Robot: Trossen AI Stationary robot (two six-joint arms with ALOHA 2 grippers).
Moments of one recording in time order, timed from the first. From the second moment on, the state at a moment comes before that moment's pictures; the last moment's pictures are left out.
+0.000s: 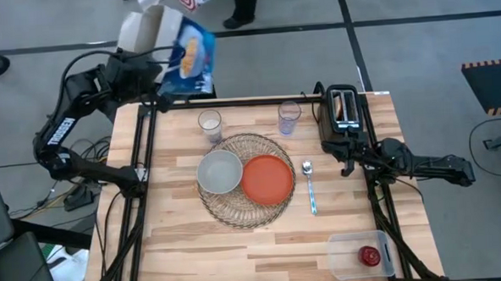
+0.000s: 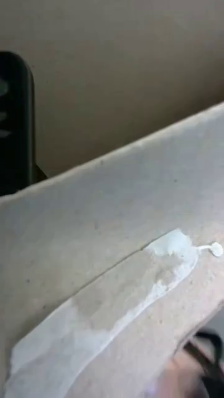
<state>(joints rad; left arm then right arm) 0.49 1.27 1.89 -1.29 -0.52 0.09 -0.13 0.03 0.01 0.22 0.17 0.27</state>
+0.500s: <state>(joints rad) 0.28 1.37 1.89 -1.11 -0.47 0.13 -0.13 0.08 0.01 0.28 0.19 0.38</state>
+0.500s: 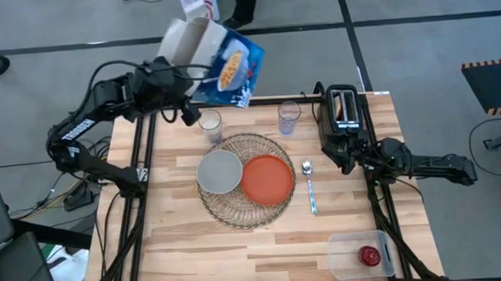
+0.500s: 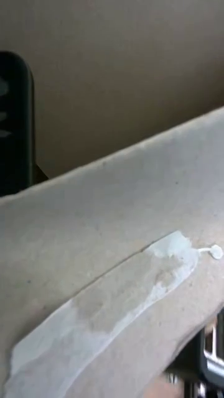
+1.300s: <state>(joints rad) 0.06 1.46 1.88 -0.92 -0.37 0.23 -0.13 0.18 0.01 0.42 0.17 0.31</state>
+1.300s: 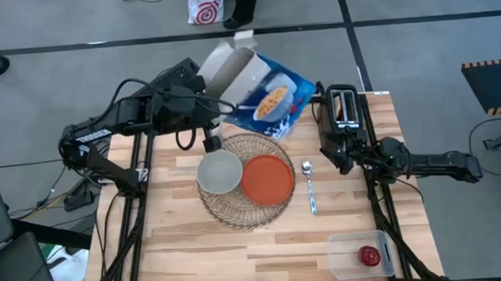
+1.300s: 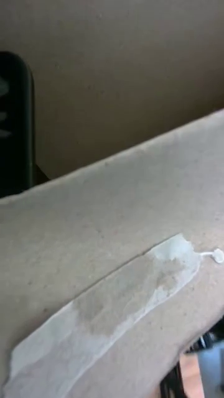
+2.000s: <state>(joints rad) -0.06 1.52 1.86 -0.83 -0.31 0.27 -0.16 0.28 0.01 0.66 0.01 0.19</state>
